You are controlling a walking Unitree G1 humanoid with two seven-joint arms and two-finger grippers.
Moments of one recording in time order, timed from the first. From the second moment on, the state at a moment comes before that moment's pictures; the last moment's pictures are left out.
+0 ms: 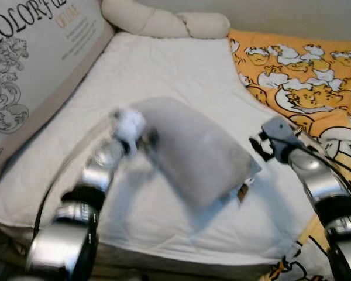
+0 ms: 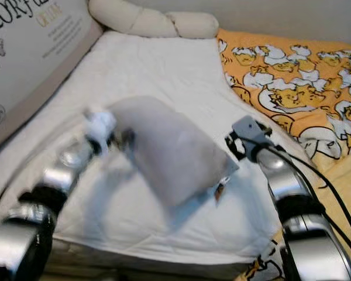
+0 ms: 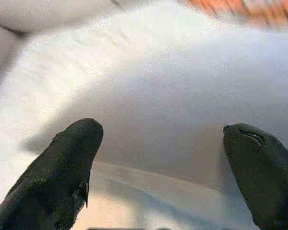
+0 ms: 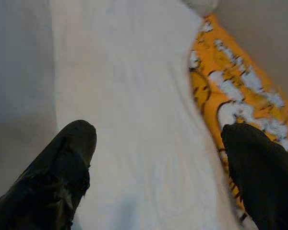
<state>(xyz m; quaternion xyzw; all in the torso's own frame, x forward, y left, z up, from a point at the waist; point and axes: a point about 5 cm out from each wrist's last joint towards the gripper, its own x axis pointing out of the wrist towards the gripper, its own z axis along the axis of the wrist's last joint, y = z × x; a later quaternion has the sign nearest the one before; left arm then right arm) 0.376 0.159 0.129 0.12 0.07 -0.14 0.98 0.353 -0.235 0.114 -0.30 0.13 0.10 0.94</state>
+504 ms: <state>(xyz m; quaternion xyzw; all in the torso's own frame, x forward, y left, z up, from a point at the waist) 0.349 0.180 0.083 0.26 0.23 -0.34 0.87 0.347 -0.242 0.086 -0.30 0.16 0.08 0.94</state>
